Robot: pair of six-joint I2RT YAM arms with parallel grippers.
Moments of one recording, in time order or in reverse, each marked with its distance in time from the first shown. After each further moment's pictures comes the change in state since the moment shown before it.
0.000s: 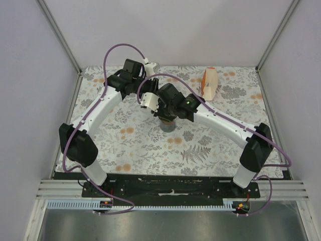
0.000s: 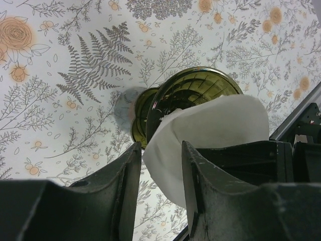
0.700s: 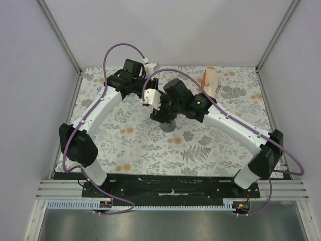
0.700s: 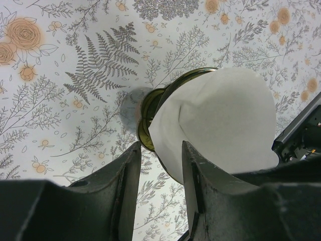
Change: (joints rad) left arm 0.000 0.000 0.000 0.000 -0.025 0.011; right arm -0.005 -0.082 0.002 0.021 -0.157 -0.018
